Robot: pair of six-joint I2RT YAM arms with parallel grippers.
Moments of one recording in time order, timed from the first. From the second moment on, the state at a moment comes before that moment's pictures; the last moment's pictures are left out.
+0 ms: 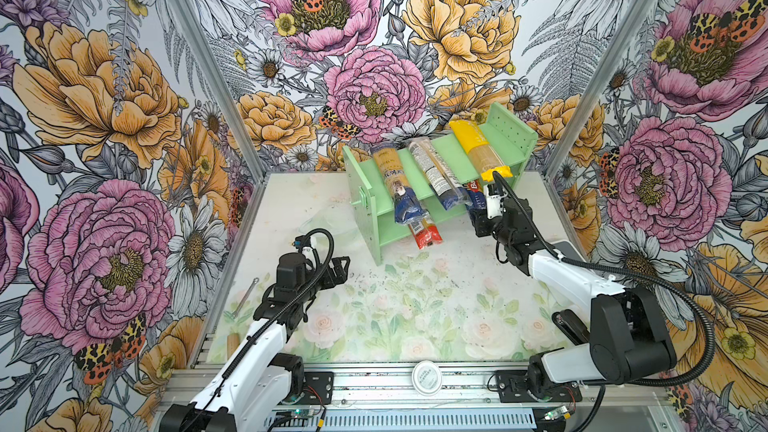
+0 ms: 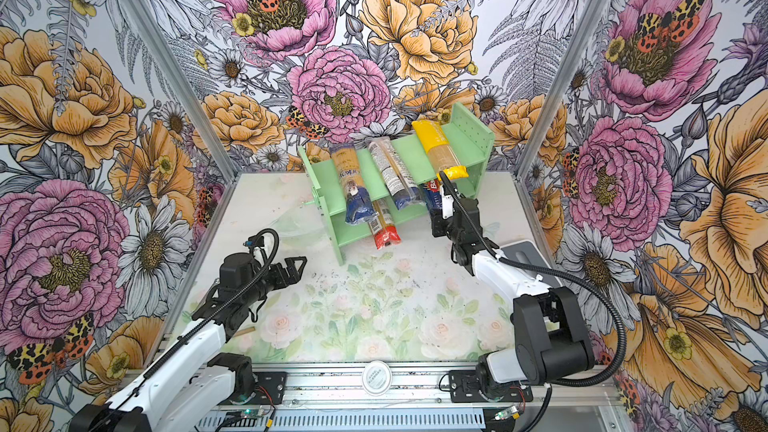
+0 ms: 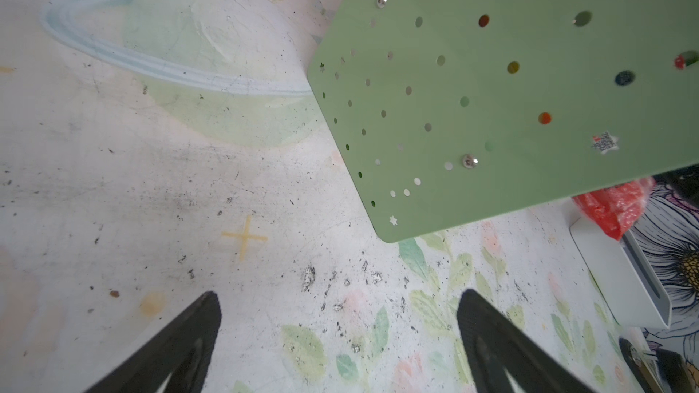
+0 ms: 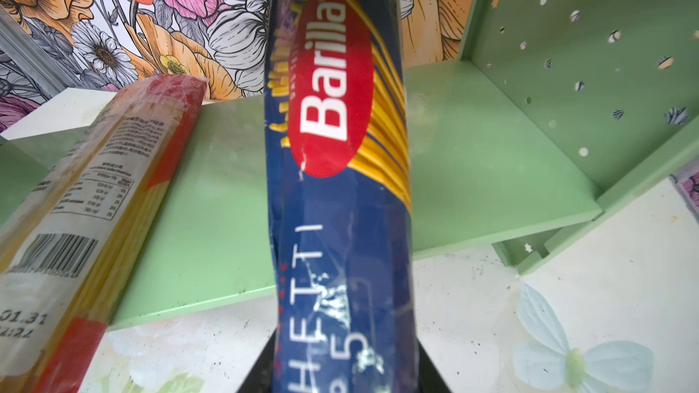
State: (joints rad) left arm -0.15 0.85 0.36 -0.04 0.24 -0.47; right arm 0.20 1.43 0.82 0.16 -0.09 0.05
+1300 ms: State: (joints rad) left arm -0.14 0.85 0.35 -0.04 0.24 -0.47; right arm 0.18 1.55 0.86 0.22 -0.13 0.01
